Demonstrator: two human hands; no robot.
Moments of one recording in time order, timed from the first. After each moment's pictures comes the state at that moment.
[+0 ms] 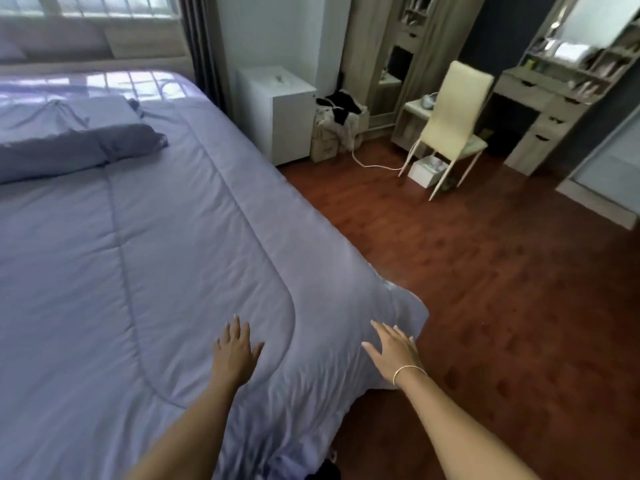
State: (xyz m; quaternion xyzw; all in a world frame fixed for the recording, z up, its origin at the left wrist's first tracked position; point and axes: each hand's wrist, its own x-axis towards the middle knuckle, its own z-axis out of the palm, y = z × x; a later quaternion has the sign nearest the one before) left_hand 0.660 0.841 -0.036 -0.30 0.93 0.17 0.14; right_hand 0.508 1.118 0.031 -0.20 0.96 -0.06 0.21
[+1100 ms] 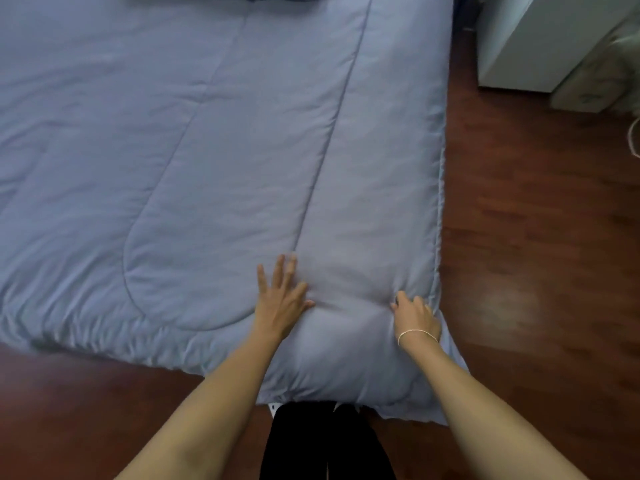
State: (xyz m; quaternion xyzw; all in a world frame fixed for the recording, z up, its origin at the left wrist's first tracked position) left_hand 0.450 0.919 -0.126 -0.49 0.87 0.04 0.09; right_hand 0.197 0.999 -0.111 -0.46 0.84 0.10 0.27
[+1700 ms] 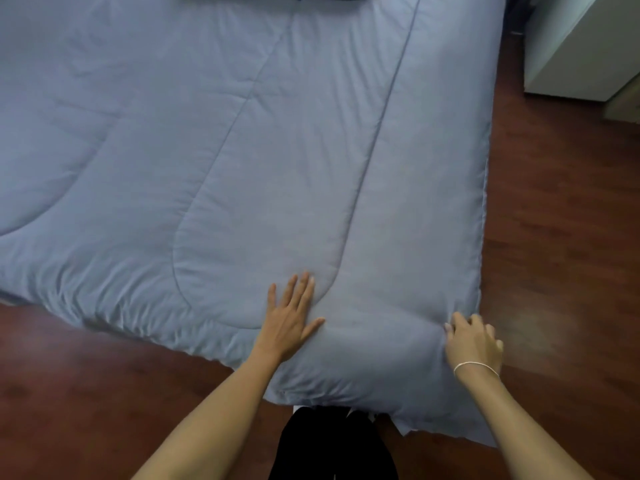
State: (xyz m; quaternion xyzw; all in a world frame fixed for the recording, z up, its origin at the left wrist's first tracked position) left_hand 0.500 0.952 -0.127 -0.54 0.82 0.12 0.12; right_hand 0.175 1.035 -0.124 -0.48 0.87 0.07 0.14
